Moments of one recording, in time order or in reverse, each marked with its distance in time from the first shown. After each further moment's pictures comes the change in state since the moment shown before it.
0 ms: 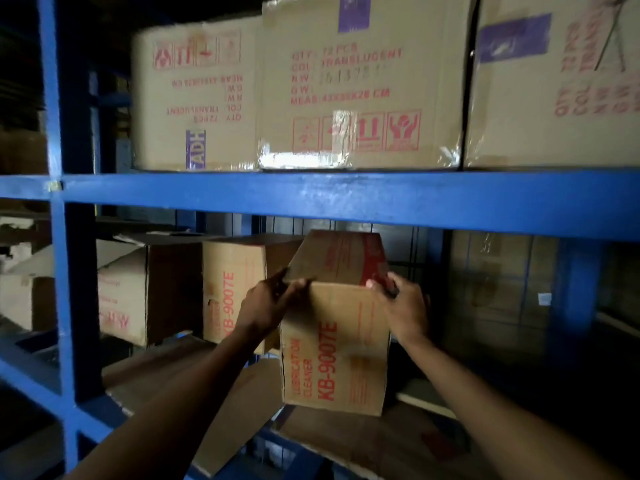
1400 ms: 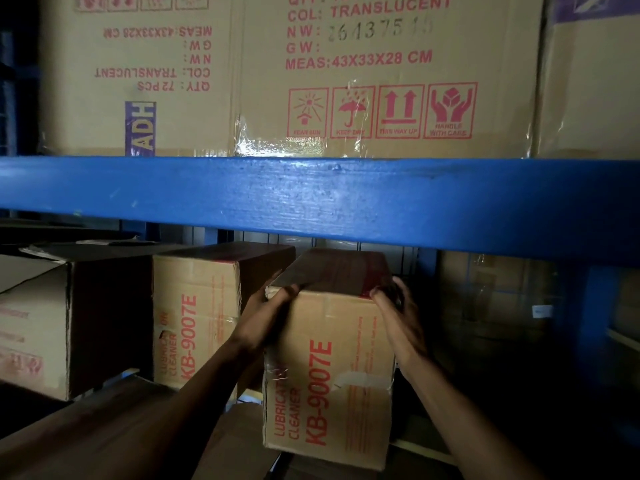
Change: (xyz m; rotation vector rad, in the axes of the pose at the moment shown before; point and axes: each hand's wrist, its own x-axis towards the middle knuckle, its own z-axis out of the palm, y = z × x) left_hand 0.094 -0.045 0.042 -0.699 -0.191 -0.180; right_hand 0.060 0.031 0.068 0.414 -0.018 0.241
